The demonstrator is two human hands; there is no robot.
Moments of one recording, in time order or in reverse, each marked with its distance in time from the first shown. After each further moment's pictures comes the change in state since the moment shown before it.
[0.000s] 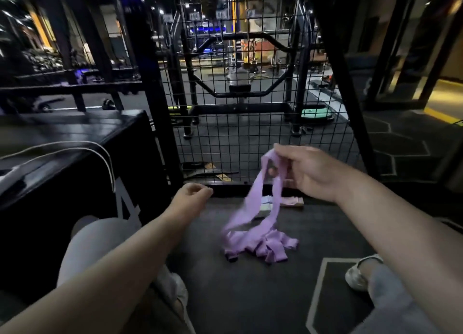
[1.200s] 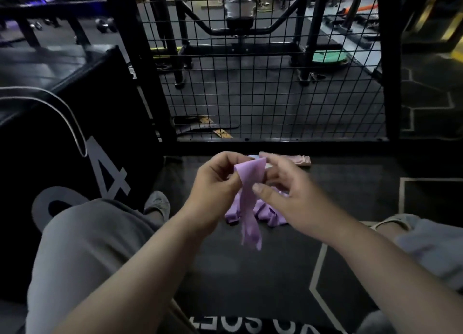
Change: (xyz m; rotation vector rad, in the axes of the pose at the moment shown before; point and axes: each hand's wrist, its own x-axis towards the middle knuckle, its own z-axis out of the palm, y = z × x) left_hand 0.024 -0.043 0.055 -0.234 -0.217 0.324; right_hand 0.031 0.137 0.032 -0.432 0.158 -0.154
